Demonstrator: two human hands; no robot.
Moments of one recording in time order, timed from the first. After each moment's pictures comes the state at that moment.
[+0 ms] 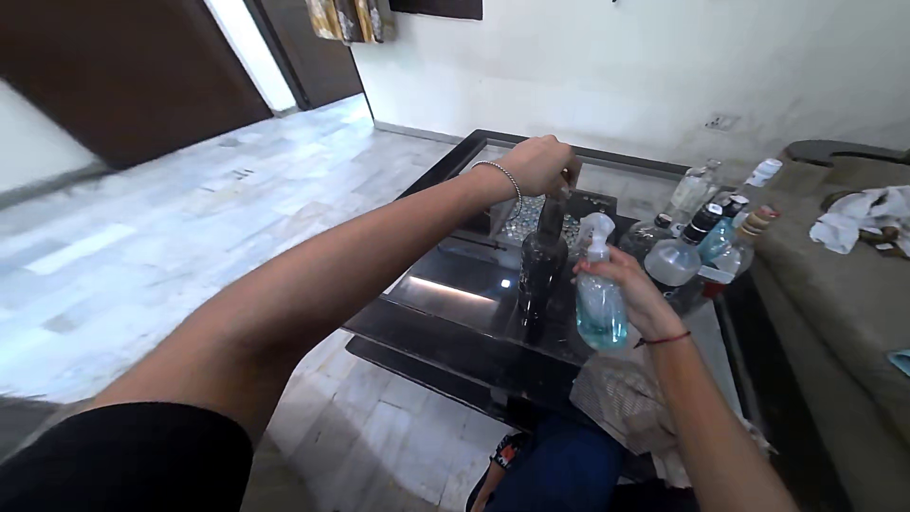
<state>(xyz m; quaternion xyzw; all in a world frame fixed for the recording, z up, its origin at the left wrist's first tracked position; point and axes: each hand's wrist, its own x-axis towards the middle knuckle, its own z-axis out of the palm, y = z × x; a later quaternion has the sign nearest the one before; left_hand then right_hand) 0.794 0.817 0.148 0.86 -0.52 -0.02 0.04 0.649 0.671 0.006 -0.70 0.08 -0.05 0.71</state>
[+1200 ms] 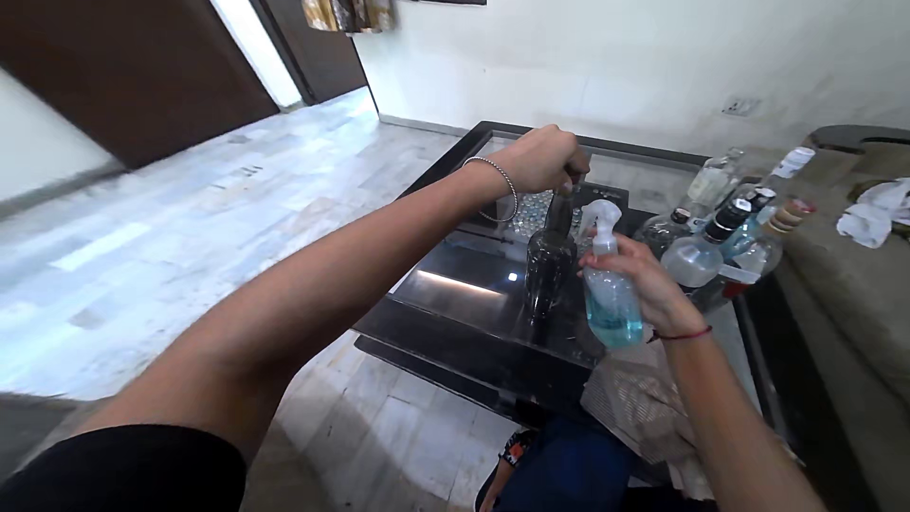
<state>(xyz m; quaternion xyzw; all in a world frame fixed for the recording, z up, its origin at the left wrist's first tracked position) 0.800 0.826 0.147 0.84 -0.53 -0.02 0.07 0.662 0.671 0.015 -0.71 0.04 -0.04 0.70</state>
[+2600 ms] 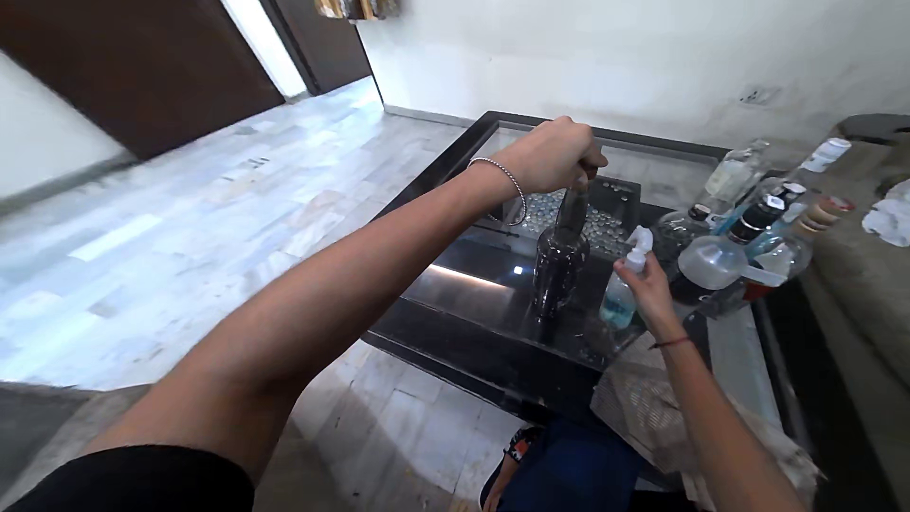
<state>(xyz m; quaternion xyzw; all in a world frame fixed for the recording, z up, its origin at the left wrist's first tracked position) 0.801 0.830 0.142 0.84 -0.54 -0.01 0.08 0.696 0.624 -0.099 -0.77 0.13 -0.20 0.59</state>
